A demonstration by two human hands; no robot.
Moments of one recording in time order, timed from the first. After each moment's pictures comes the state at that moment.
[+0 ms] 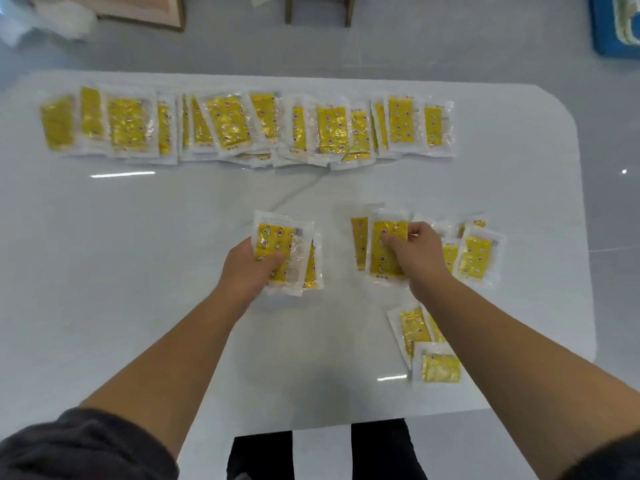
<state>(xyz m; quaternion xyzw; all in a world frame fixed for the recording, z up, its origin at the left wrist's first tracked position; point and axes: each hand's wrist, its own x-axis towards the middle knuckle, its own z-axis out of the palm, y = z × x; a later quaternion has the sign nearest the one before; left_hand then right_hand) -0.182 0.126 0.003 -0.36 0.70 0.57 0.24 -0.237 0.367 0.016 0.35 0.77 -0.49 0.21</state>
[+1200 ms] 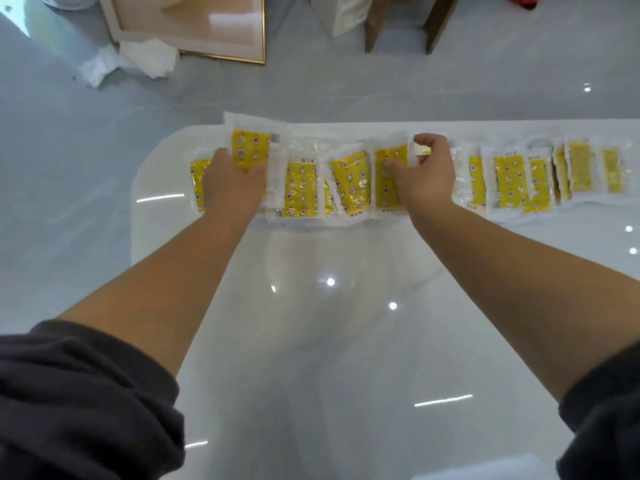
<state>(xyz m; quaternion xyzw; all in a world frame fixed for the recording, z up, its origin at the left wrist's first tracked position) -0.359 -0.196 -0.060 -0.36 0.86 0.37 0.07 -0.391 0.040 -0.037 0.26 0.84 -0.47 0.07</state>
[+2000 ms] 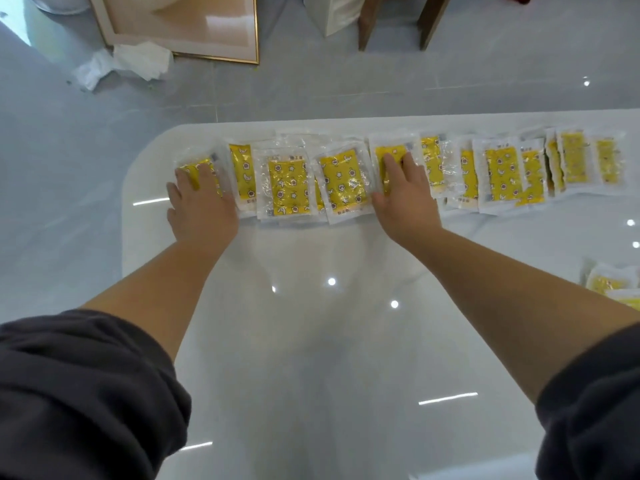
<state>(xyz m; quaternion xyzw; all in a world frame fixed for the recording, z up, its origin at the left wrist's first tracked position) -0.321 -0.219 -0.099 -0.26 0.95 0.15 0.11 -0.359 0.065 -0.070 0.01 0.97 -0.17 0.17</state>
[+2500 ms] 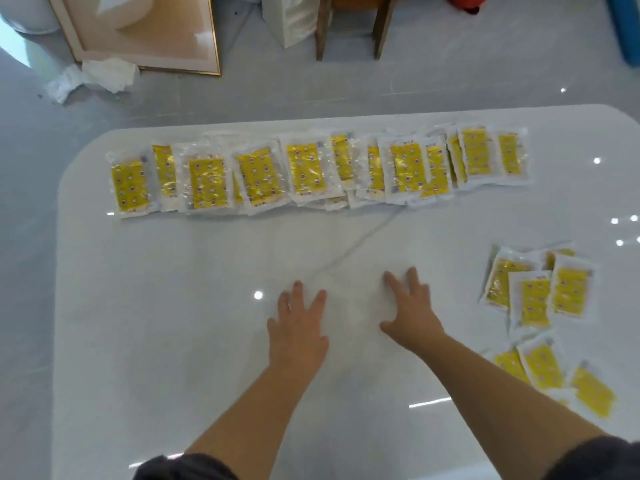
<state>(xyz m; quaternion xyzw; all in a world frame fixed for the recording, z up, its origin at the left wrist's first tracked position) -0.156 0.057 -0.068 -0.03 0.92 0.11 0.37 -0.201 0.250 -0.069 0.11 0.90 -0.13 0.40</state>
